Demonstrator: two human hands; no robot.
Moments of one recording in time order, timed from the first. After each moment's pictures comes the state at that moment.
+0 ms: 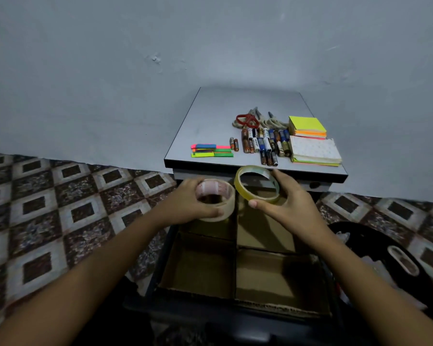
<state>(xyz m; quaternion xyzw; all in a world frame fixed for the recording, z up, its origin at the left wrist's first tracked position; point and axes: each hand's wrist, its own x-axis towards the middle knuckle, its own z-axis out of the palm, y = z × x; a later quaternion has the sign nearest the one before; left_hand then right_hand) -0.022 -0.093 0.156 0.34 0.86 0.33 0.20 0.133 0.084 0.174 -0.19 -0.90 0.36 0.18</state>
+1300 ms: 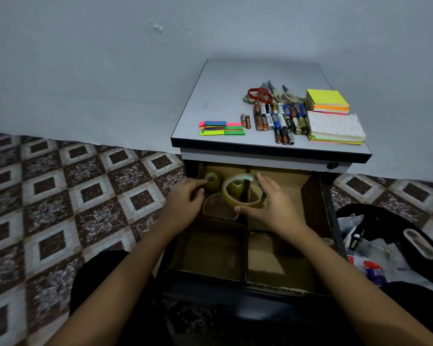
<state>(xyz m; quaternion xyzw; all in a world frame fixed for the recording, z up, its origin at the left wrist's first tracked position) -0.015 -0.111 0.094 0.31 0.87 0.39 0.02 0.103 0.060 0.111 -0.19 -0.92 0.32 0.08</state>
